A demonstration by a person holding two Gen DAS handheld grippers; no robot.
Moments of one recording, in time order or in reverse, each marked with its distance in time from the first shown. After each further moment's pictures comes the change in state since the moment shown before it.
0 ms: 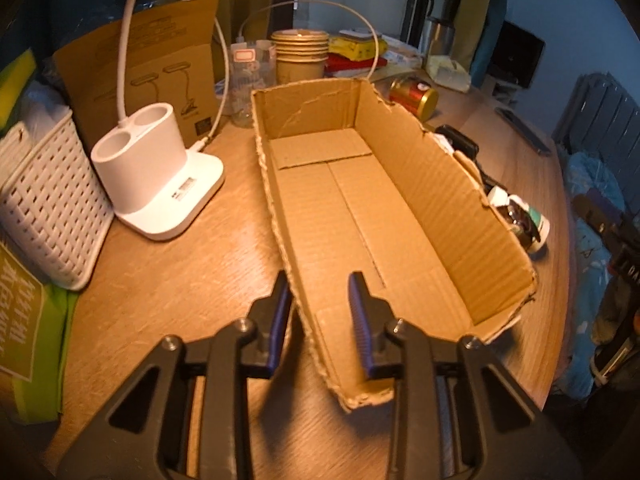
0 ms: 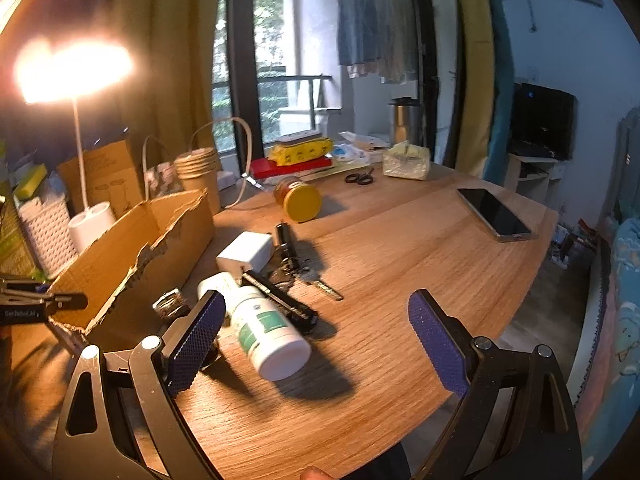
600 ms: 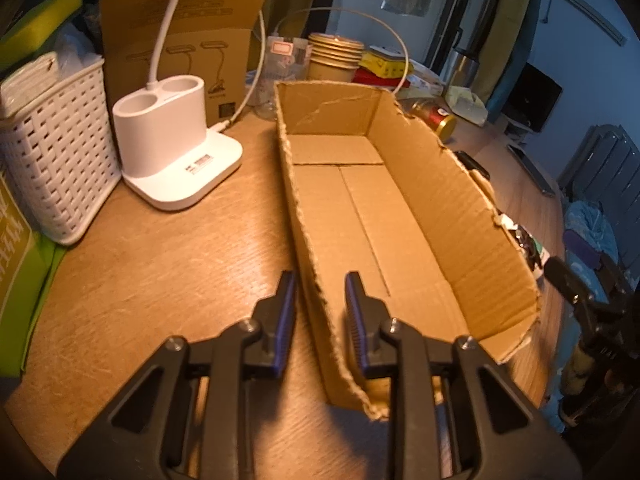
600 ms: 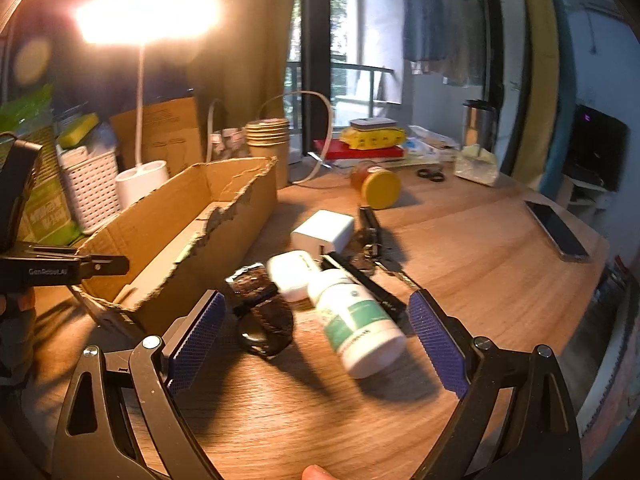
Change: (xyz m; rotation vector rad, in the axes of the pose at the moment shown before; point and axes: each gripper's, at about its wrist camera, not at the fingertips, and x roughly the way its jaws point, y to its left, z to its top) left arm 0.004 0.012 -0.012 -0.145 -0.046 -0.018; right arm 0.016 0.050 -0.010 -0.143 0.033 0.171
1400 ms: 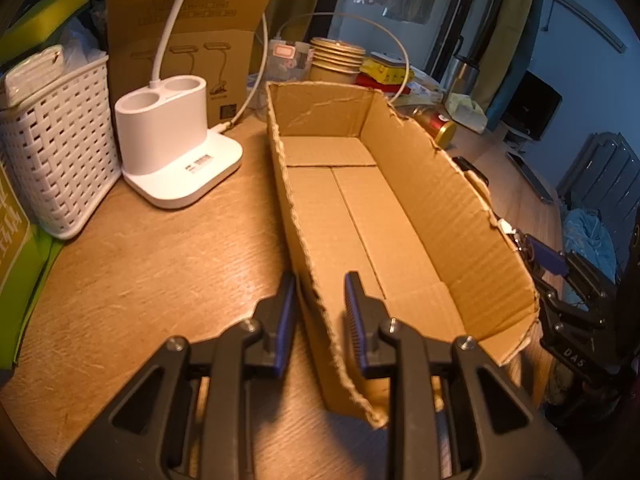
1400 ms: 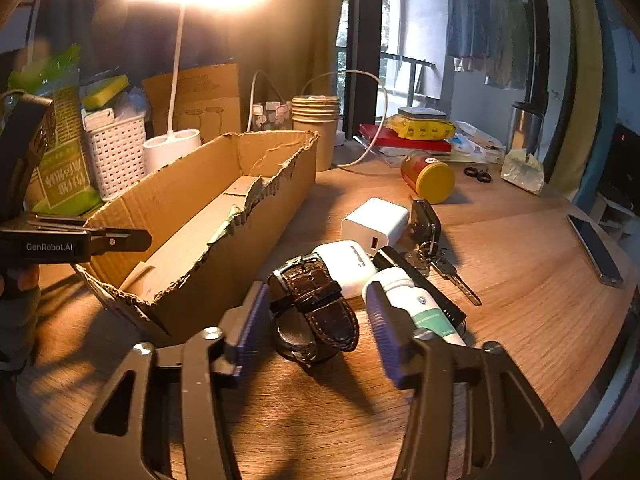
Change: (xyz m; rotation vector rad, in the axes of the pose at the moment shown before) left arm 0.000 0.002 -0.003 -0.015 -0.029 0.002; right arm 0.030 0.025 -0.002 -0.098 0.057 0.089
